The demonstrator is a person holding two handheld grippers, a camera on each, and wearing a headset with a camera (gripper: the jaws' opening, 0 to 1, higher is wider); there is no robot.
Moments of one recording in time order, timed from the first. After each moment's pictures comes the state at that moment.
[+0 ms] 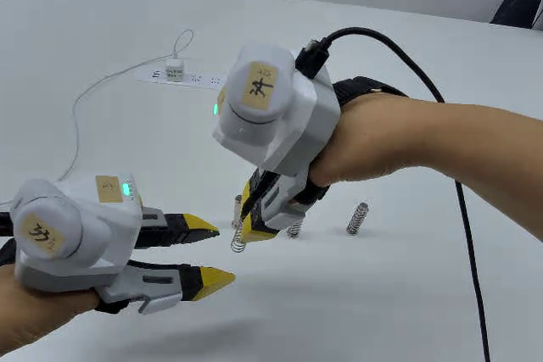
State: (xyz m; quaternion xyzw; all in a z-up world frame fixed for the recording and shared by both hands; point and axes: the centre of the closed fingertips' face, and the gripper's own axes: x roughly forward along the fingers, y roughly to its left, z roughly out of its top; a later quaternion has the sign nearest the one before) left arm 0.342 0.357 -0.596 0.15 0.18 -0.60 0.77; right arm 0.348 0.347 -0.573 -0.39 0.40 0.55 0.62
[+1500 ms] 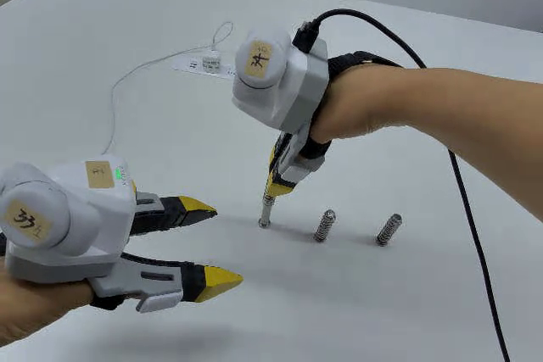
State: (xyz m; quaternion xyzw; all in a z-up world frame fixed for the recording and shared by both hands) left arm 0.347 0.374 -0.588 0.12 0.18 -0.56 0.80; right arm 0.424 0.342 -0.607 -0.43 0.44 0.51 0.60
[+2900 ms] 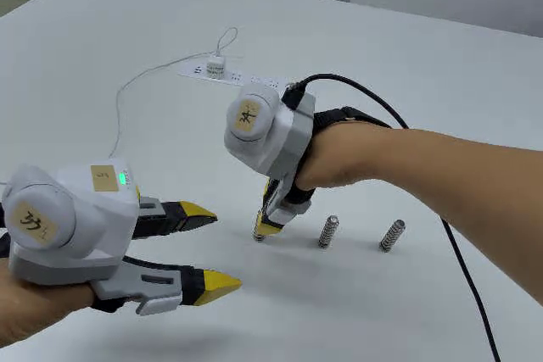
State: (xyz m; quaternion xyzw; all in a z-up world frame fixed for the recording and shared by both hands) left arm 0.348 0.379 -0.589 0.13 0.19 -0.56 0.80; right arm 0.414 0.348 -0.641 -0.40 0.45 0.49 0.63
